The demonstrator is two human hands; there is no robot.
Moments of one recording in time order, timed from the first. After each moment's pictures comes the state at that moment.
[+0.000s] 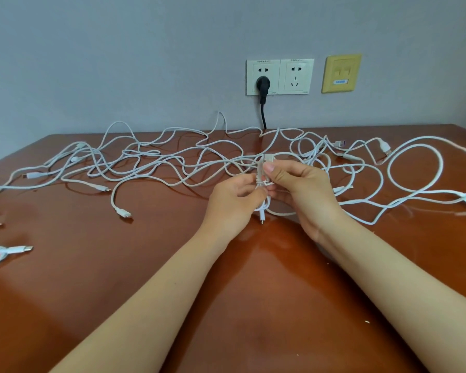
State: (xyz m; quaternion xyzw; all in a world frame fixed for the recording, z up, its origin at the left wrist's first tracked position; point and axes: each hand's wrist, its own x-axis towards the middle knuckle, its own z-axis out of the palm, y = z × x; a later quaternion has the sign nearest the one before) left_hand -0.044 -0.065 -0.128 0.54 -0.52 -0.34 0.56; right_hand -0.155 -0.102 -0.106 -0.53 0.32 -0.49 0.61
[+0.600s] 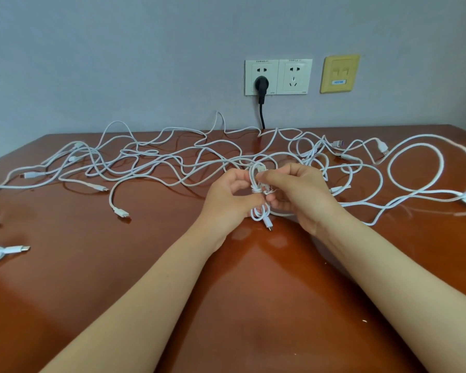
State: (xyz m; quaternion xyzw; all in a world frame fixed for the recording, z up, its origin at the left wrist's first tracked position) left_hand -0.040 -0.065 -0.126 0.51 -0.49 -0.40 0.58; right_hand -0.157 -0.103 -0.099 -0.54 0.40 -0.43 0.60
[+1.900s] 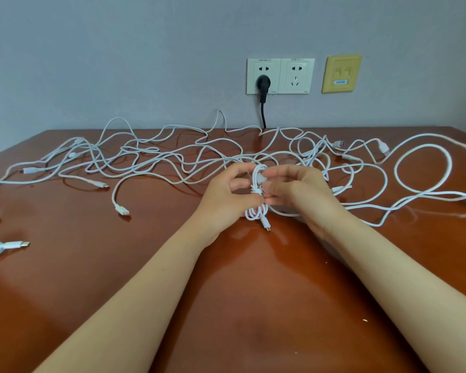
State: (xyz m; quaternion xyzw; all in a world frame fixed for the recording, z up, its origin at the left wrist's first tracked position) left_hand -0.028 -0.066 -0.126 0.53 -0.54 -0.38 0.53; right_hand -0.163 -0.106 -0.105 -0.61 0.39 -0.40 0.57
